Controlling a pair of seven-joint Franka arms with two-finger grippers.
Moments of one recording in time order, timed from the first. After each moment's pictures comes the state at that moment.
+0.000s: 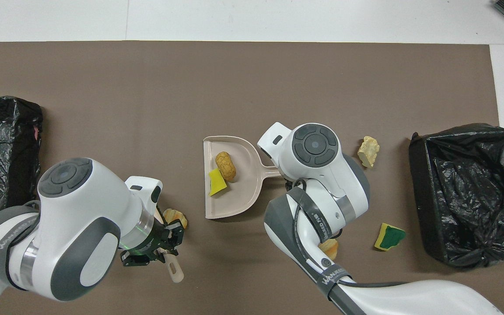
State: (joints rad) left arm -0.30 -0.24 -0.14 -2.30 -0.35 1.69 -0.90; right arm 0.39 0.29 0.12 -1.87 -0.06 2.16 -1.07
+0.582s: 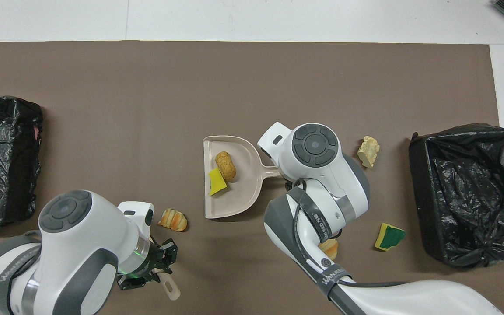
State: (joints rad) left arm -0.43 -0.27 -0.18 -2.49 -0.35 2.01 -0.92; right arm 0.39 0.29 0.12 -1.87 -0.06 2.16 -1.06
